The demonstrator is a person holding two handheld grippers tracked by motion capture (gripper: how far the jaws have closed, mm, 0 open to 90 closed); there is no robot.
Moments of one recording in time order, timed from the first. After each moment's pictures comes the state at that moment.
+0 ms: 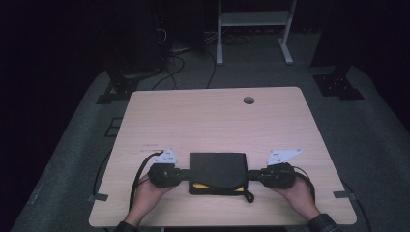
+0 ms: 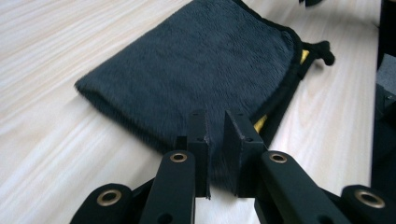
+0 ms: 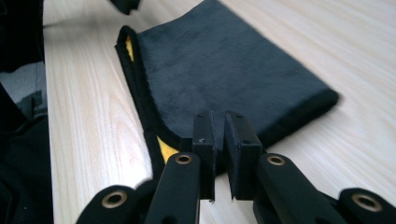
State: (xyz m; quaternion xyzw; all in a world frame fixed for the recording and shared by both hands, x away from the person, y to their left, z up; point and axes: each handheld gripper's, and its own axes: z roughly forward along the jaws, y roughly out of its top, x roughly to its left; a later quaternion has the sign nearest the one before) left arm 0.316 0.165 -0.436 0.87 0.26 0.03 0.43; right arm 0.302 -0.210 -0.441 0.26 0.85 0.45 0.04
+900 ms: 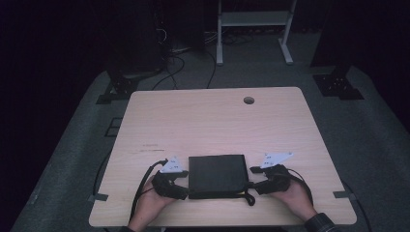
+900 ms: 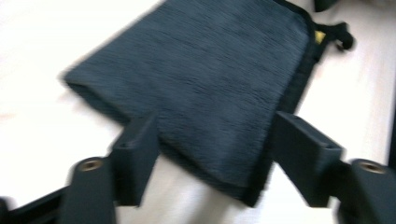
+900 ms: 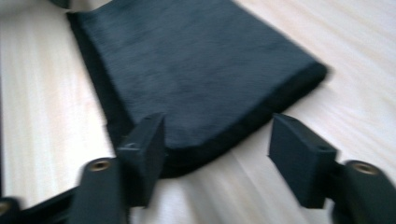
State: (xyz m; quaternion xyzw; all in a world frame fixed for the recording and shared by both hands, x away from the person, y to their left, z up) left arm 0.294 0.160 -0.446 0.87 0.28 0.07 0.40; right arm 0.305 -0.202 -0.459 0.27 0.87 0.41 0.07
